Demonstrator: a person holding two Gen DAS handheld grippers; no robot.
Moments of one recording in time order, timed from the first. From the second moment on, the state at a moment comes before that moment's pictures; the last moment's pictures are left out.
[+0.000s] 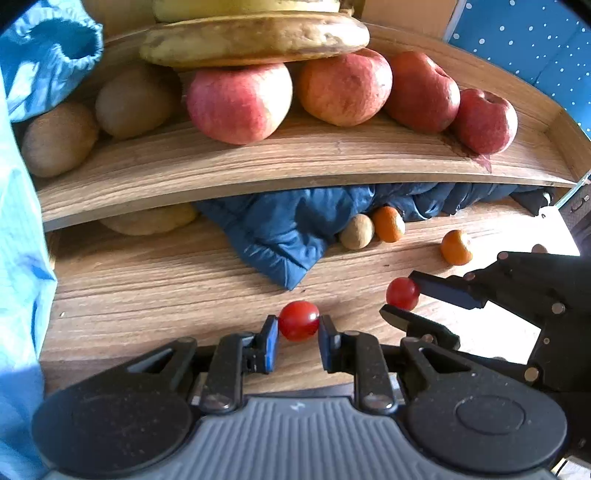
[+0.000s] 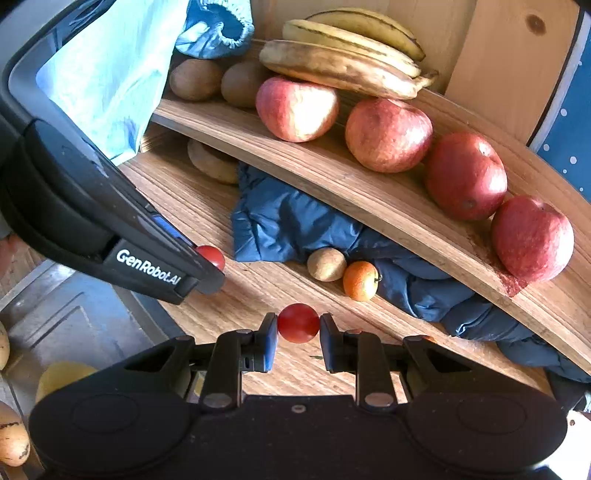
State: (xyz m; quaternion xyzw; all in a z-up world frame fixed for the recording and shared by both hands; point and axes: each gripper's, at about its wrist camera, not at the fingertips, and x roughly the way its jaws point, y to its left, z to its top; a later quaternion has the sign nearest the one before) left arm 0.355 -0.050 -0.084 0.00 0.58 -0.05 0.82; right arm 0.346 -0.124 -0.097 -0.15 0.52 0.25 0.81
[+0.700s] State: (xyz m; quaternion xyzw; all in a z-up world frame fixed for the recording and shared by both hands) left arm 0.309 -0.016 -0.065 -0.01 0.56 -0.04 0.82; right arm 0.308 -0.089 -0.065 -0.16 0.50 0.24 0.82
